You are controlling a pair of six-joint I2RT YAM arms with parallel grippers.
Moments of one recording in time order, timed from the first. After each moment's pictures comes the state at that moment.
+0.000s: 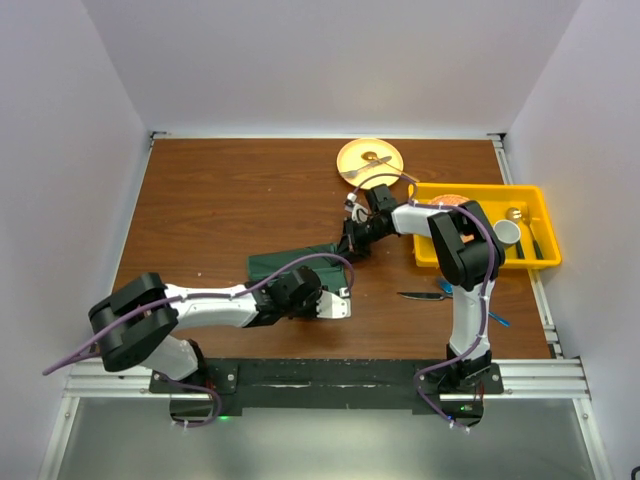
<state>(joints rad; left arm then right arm) -1.03 1.45 0.61 -0.04 -0.07 0.63 0.41 2.07 1.21 -0.32 -0.76 0.47</state>
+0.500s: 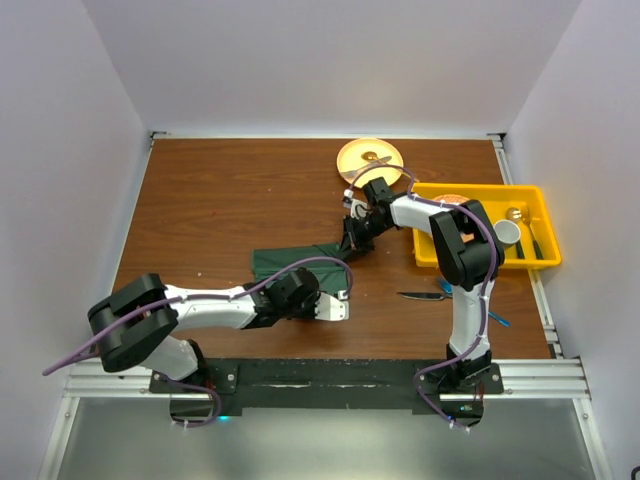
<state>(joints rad) -1.03 1.45 0.58 -0.01 -0.07 0.66 0.41 2.07 1.31 -0.51 -0.66 0.31</state>
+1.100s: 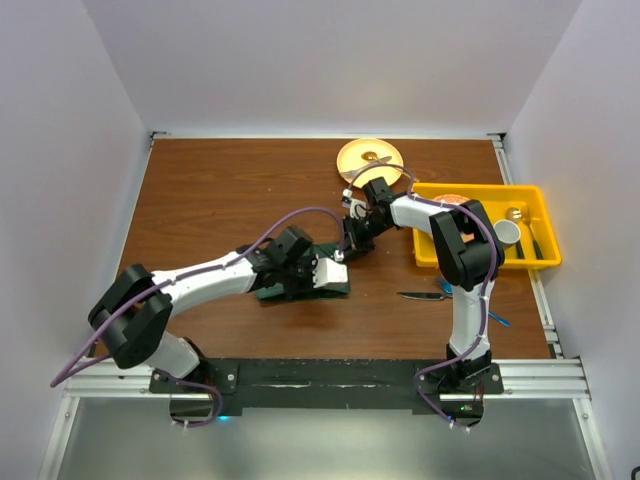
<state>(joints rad) -0.82 1.47 0.83 -0.33 0.23 0.63 0.41 2.07 1.31 -0.51 -0.66 0.26</state>
